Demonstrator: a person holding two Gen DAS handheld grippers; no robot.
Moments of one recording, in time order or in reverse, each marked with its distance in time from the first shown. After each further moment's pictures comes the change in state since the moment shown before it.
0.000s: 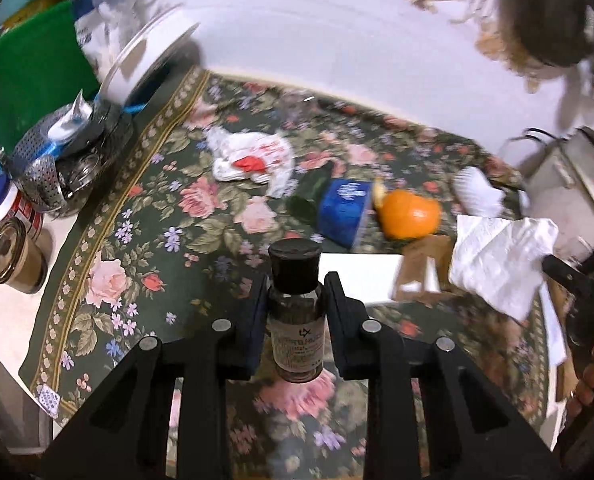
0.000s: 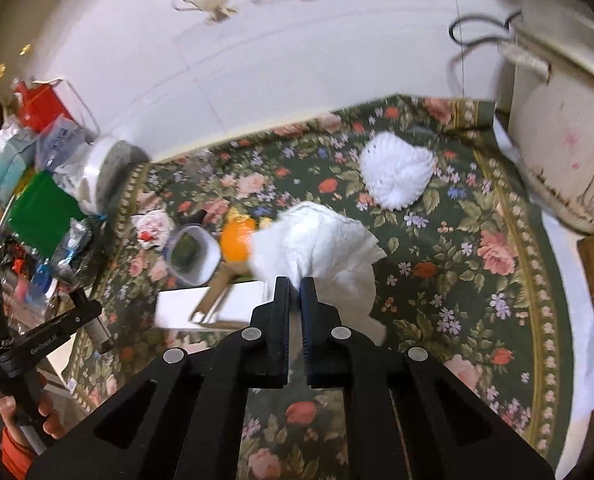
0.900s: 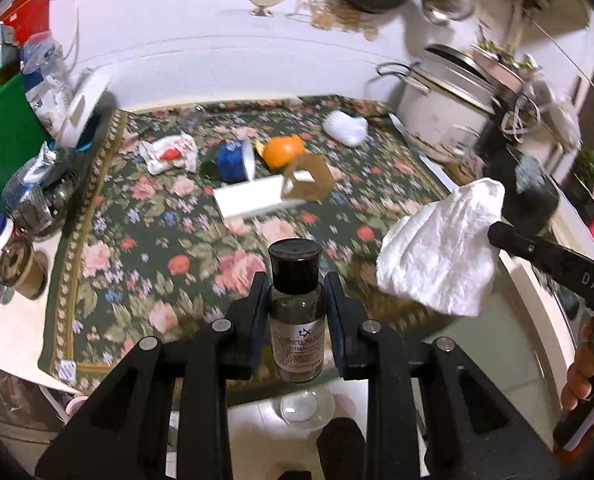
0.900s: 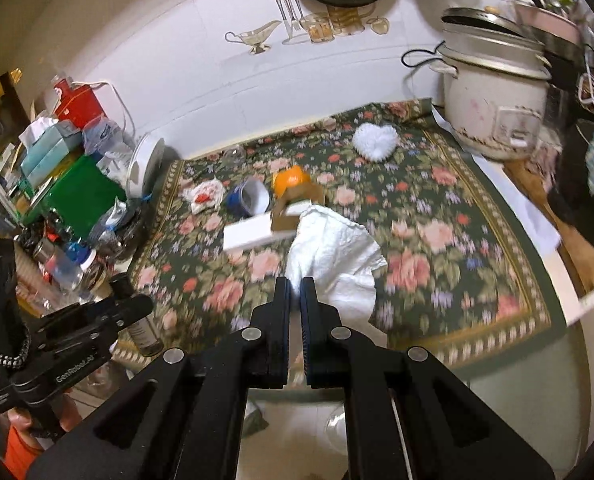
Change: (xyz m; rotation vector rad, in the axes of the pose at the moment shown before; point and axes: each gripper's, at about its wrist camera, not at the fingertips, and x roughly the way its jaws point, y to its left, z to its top) left arm -0.121 -0.017 -0.113 0.351 -0.014 -0.246; right arm -0.119 0.099 -0.146 0.089 -0.113 -0.112
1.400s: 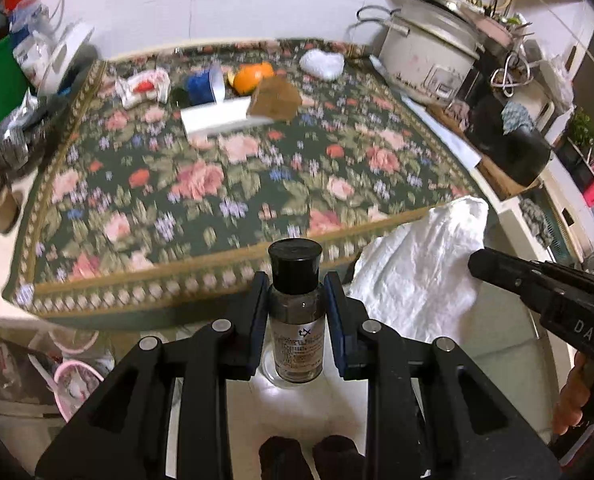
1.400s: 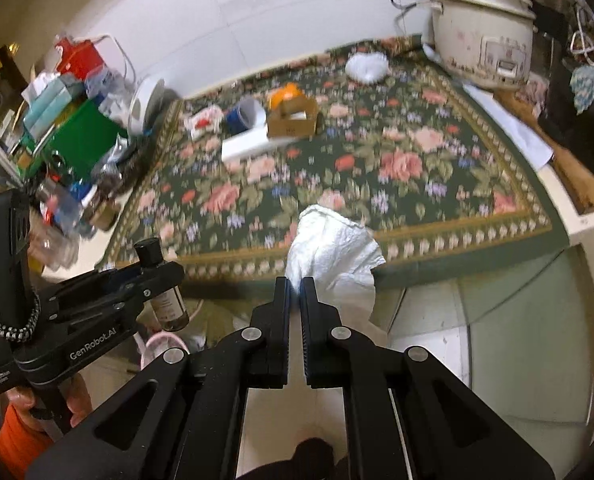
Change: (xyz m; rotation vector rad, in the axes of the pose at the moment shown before) left arm 0.020 -0.037 -0.070 -0.010 0.137 -0.017; right arm 0.002 -0.019 -0.077 0.003 0.168 0.017
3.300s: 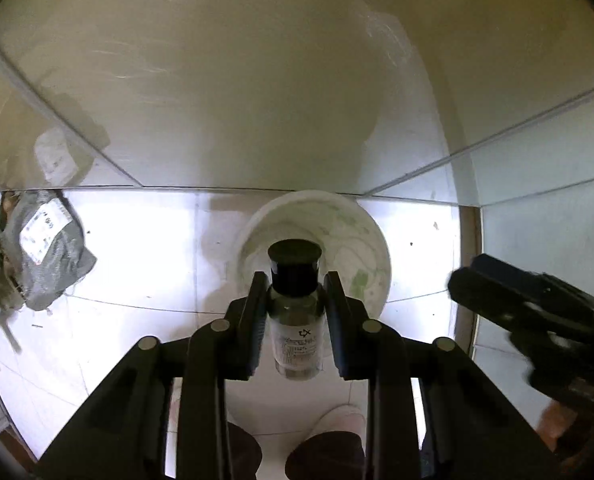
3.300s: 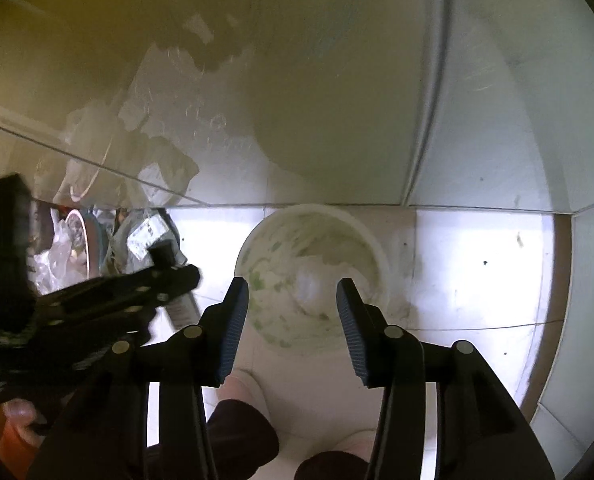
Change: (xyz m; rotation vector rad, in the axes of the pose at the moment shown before) left arm 0.480 0.065 -0.299 -0.300 0.387 0.040; right arm 0.392 -0.194 -0.245 0.018 0.425 0.060
